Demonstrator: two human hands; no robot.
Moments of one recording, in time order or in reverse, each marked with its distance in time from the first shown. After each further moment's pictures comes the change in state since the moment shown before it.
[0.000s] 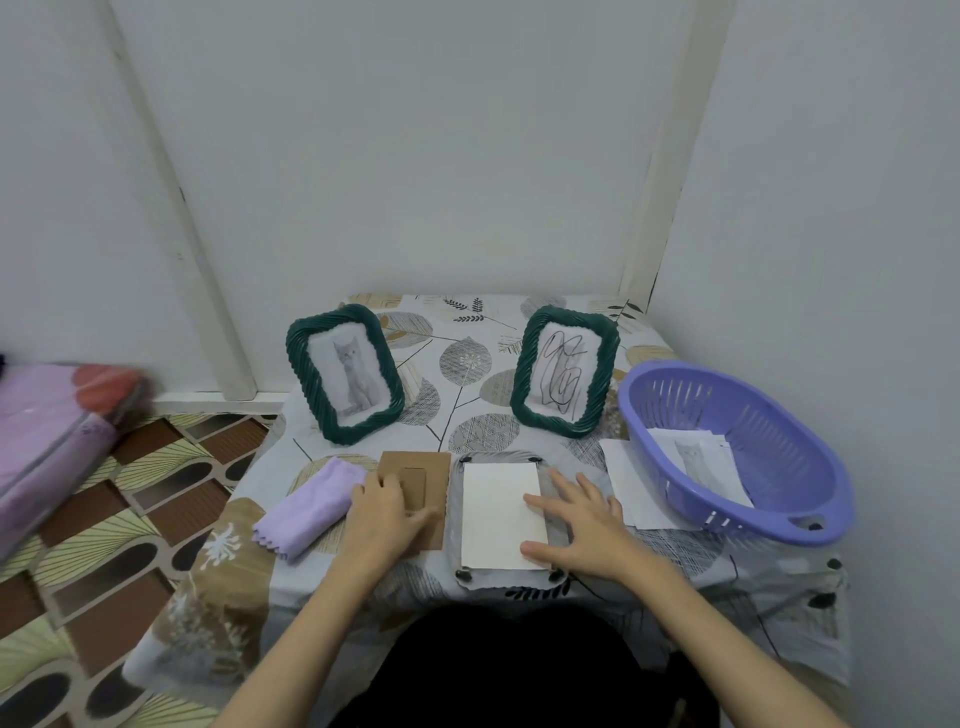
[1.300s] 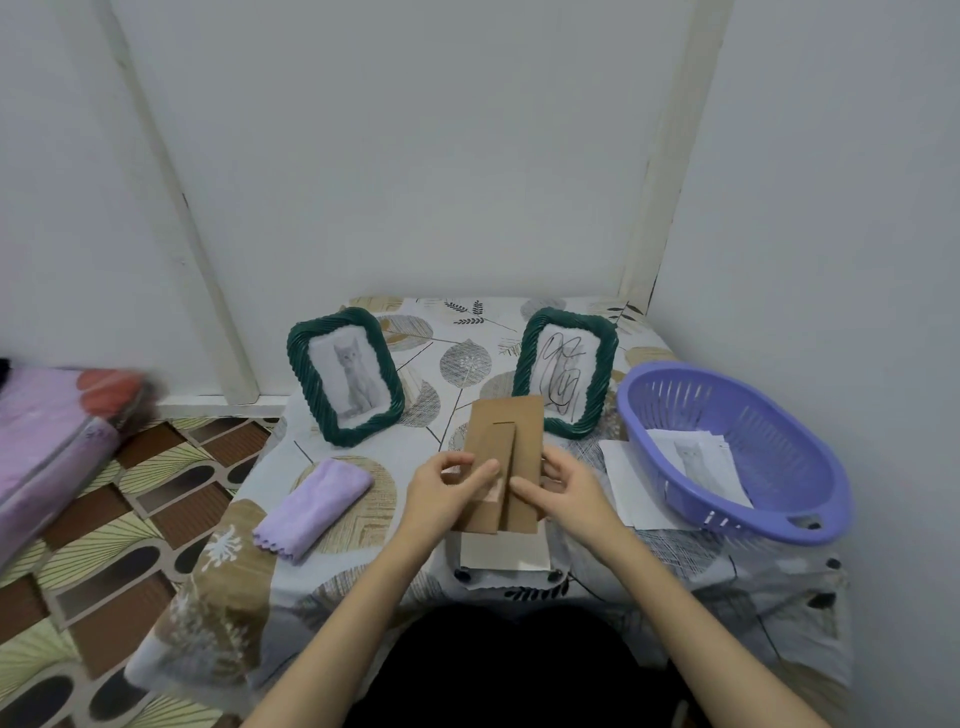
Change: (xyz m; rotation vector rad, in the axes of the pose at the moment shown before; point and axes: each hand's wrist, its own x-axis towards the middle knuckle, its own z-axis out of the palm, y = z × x) left_hand -0.020 0.067 -0.019 -1.026 -0.085 -0.057; right_hand -0.005 -0.050 -0.030 1.034 0.248 -0.066
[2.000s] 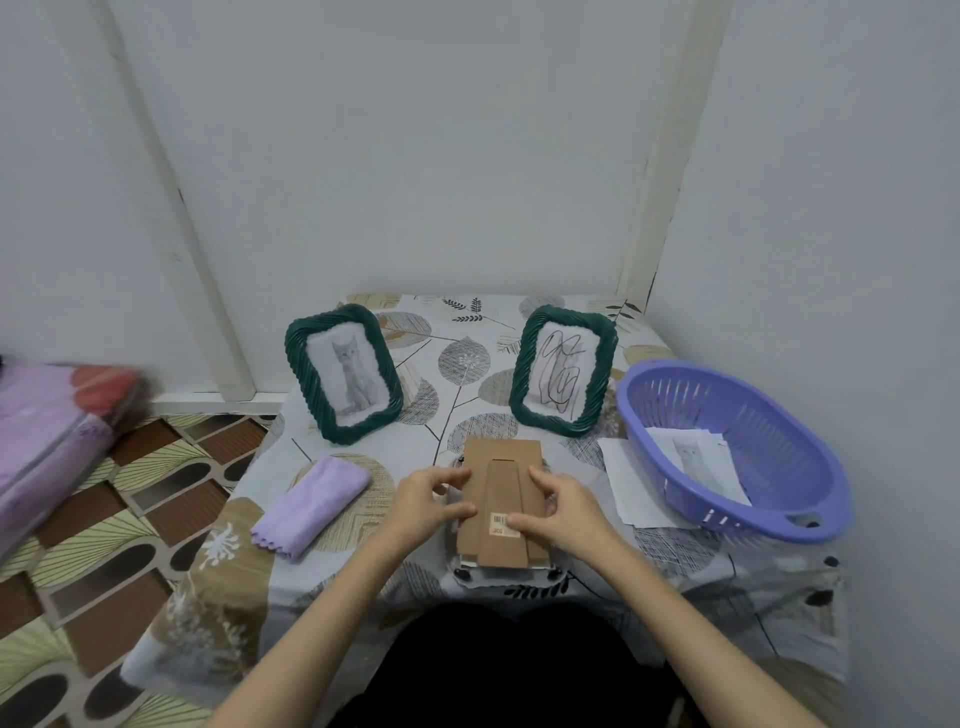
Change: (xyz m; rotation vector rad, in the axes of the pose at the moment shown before) left_hand 0.025 -0.030 -0.022 0.492 -0.166 0.184; right_hand 0.006 0.025 -0.003 -0.519 -0.012 0.081
